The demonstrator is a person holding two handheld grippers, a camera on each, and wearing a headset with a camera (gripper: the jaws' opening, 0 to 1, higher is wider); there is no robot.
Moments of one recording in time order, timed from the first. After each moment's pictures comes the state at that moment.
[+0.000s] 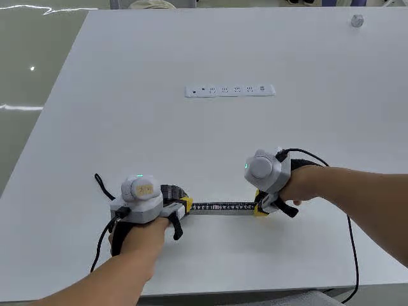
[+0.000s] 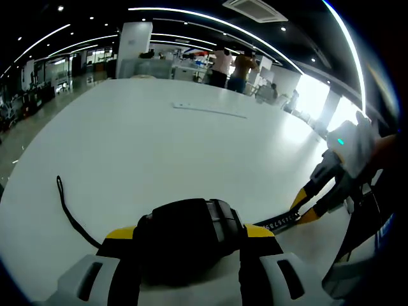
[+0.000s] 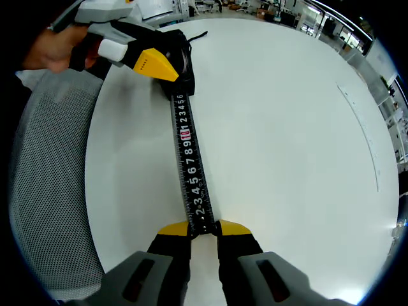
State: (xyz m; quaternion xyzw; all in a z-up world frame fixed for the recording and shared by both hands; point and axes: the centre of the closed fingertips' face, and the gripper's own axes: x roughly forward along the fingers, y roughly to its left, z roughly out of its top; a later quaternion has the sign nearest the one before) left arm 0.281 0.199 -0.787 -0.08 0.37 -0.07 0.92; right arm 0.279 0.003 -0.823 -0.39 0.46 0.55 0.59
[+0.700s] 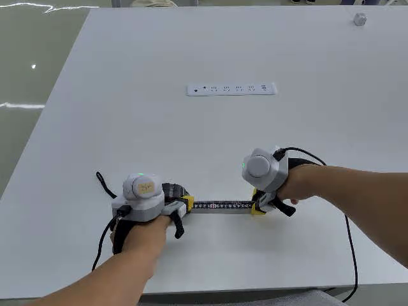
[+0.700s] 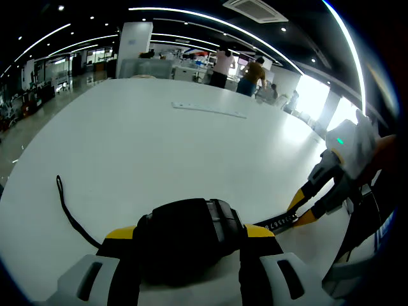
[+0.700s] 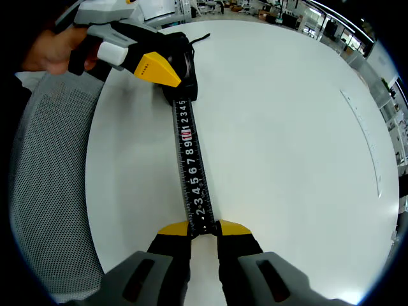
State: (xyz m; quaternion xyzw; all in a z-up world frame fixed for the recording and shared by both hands) left arm 0.281 0.200 -0.788 -0.08 0.37 -0.07 0.92; right arm 0.278 0.014 -0.822 -0.38 0.45 0.55 0.59
